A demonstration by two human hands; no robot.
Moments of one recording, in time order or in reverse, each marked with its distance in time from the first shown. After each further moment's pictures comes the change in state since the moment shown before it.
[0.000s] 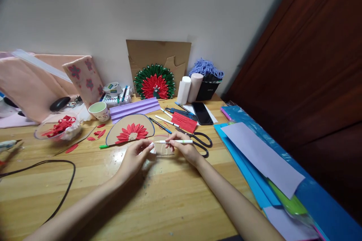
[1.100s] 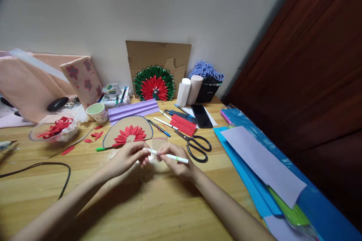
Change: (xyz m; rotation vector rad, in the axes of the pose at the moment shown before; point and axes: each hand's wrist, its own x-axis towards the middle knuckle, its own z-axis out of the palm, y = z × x) left_hand 0.014 0.033 -0.028 -0.064 -0.446 -0.096; right_hand -0.014 -0.012 0.024 -0.141 -0.133 -0.233
